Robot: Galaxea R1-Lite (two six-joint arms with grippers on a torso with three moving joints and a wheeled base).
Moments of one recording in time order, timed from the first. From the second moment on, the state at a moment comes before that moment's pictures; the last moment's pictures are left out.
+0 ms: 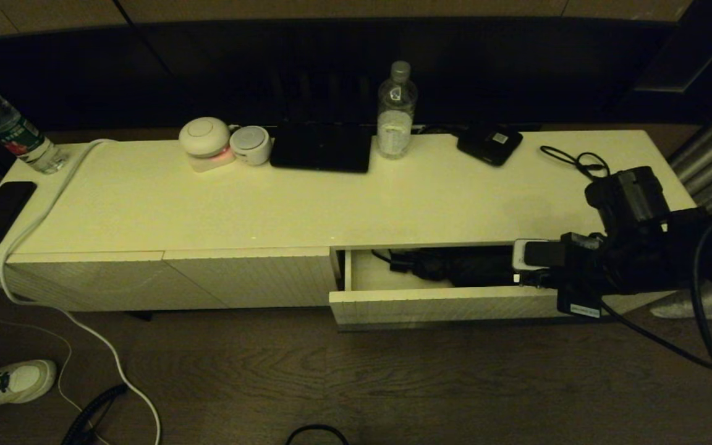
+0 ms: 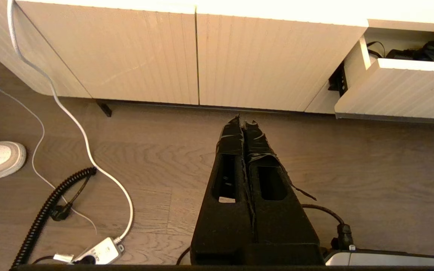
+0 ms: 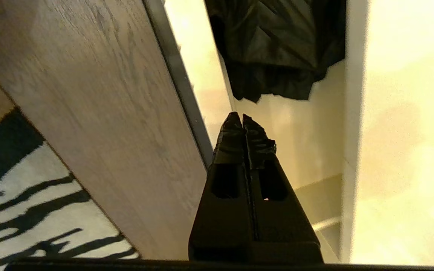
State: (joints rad) left arm 0.00 0.00 0.00 -0.04 0.02 -0.09; right arm 0.22 1.77 -1.14 0.13 -0.04 -1.12
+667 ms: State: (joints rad) left arm 0.00 0.00 0.00 -0.04 0.02 -0.09; right arm 0.24 1.88 -1.21 0.04 -0.06 -1.11
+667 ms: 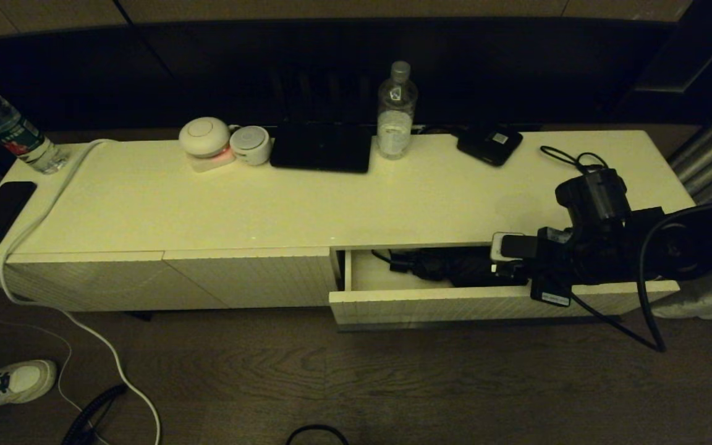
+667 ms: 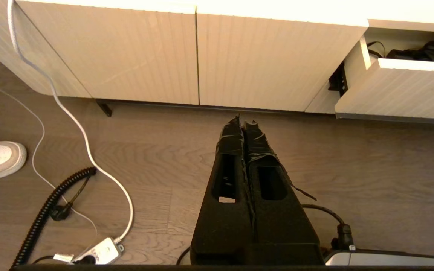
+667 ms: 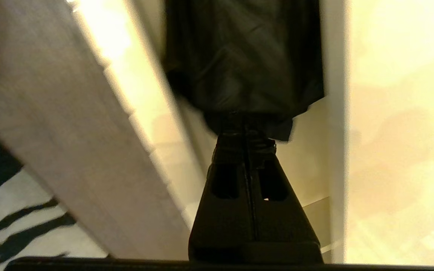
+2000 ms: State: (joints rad) left arm 0.00 0.00 0.00 -0.04 0.02 -0.09; right arm 0.27 1.82 -0.97 0.13 -0.05 -1.12
